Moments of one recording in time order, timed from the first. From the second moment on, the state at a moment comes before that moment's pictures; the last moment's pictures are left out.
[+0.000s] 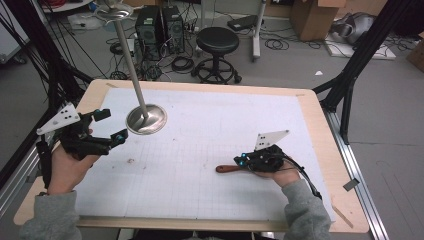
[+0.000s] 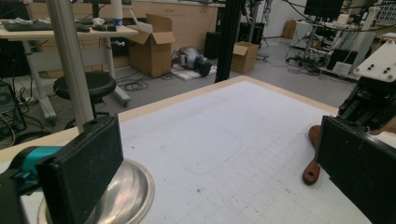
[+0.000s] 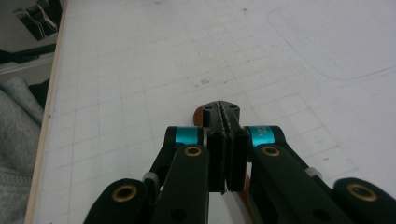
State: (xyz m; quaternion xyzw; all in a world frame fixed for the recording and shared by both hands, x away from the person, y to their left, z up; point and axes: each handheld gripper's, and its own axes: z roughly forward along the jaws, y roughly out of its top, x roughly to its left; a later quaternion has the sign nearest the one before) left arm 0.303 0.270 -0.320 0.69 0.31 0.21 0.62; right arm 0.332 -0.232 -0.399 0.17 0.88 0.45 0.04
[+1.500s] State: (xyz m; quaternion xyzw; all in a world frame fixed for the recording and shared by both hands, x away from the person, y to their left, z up) left arm 0.290 0.285 -0.323 0.69 0.33 0.23 0.61; right arm 0.354 -0.202 -0.434 0.16 0.92 0.35 0.03
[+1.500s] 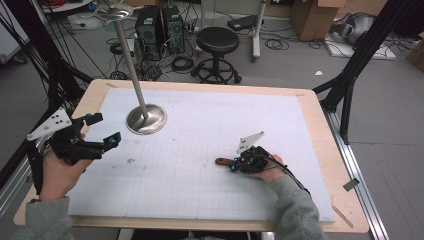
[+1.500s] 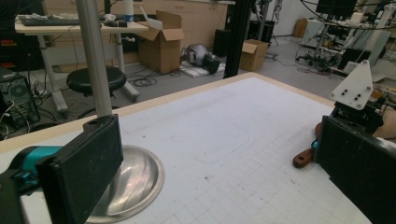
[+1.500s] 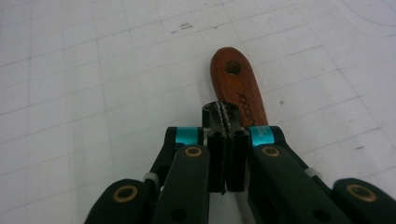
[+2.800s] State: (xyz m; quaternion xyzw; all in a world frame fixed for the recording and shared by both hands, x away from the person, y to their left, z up) left arm 0.285 0.291 -0.329 0.69 0.34 0.22 0.60; right arm 0.371 -0.215 -0.406 0.23 0.88 0.40 0.08
